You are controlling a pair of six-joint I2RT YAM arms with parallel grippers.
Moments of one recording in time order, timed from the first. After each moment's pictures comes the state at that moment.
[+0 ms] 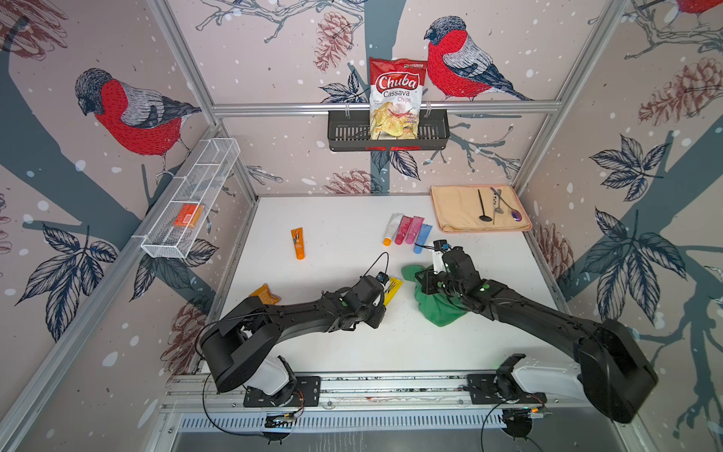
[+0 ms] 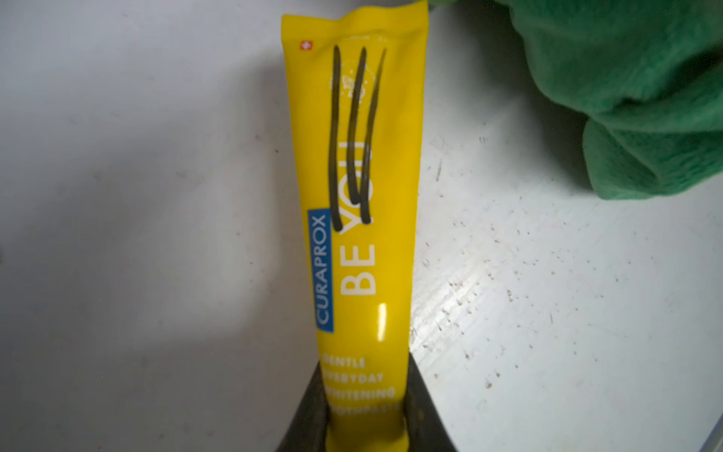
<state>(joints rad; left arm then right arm) -0.92 1.50 0.66 -0.14 0.01 -0.29 0.66 1.28 0.65 -0.04 -0.16 0.42</state>
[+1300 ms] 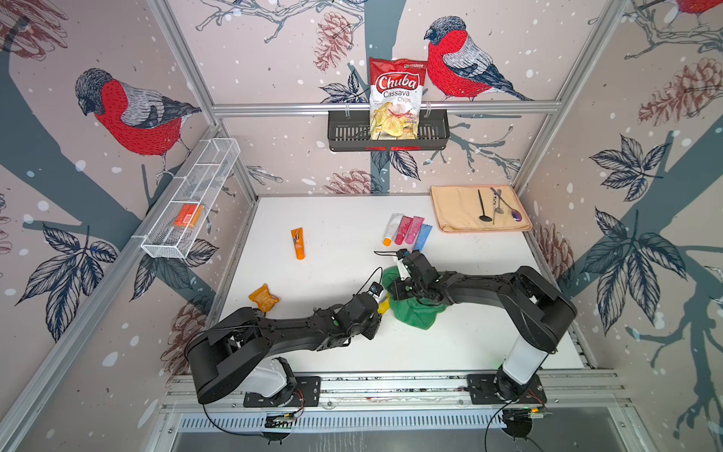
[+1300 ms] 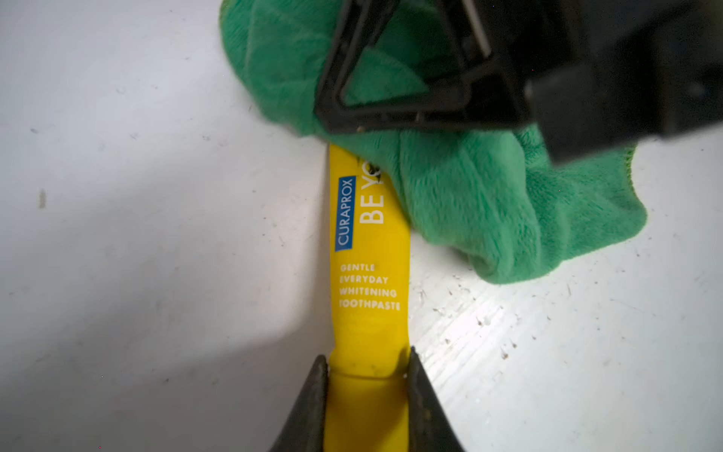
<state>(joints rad) -0.98 1.38 0.47 0.06 -0.11 -0.33 0.77 1.73 0.82 0.01 -0.17 0.44</state>
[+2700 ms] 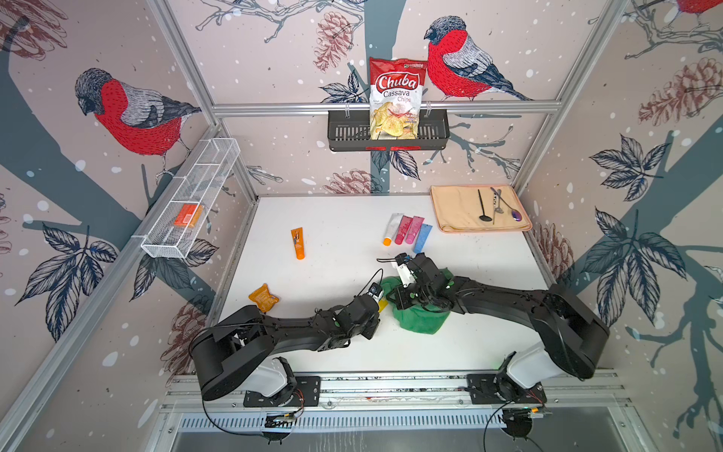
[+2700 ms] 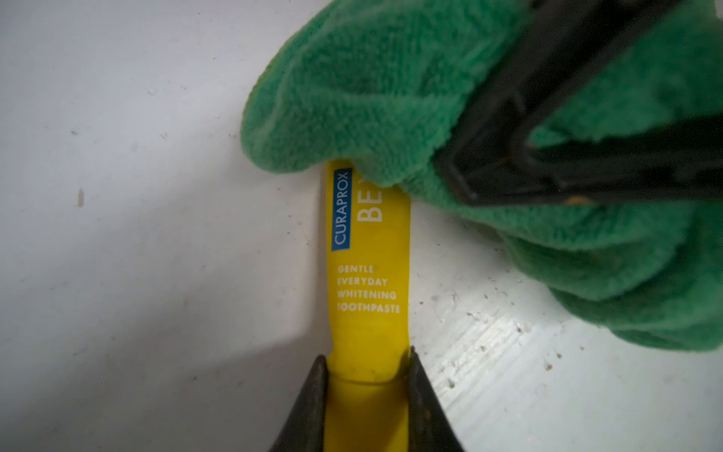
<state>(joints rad) -0.99 1.41 0.46 0.07 -0.18 -0.31 0.84 1.55 0.77 -0.04 -0.35 0.43</state>
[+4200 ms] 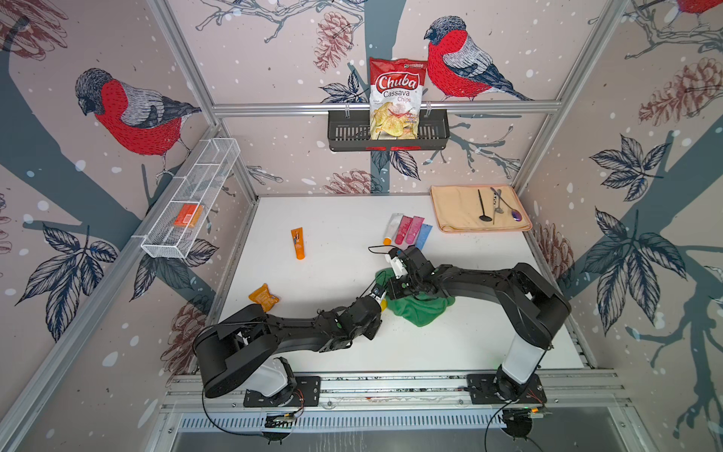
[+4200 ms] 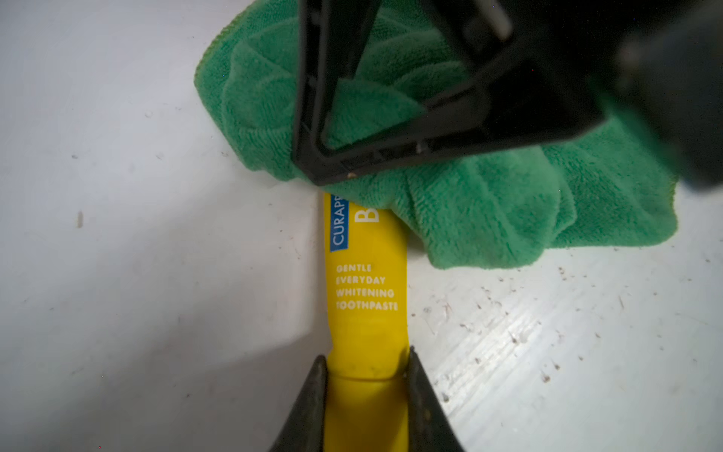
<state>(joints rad) -1.01 1.44 0.47 0.11 -0.20 -0.29 0.80 1.78 0.94 -0.08 -0.34 0.42</state>
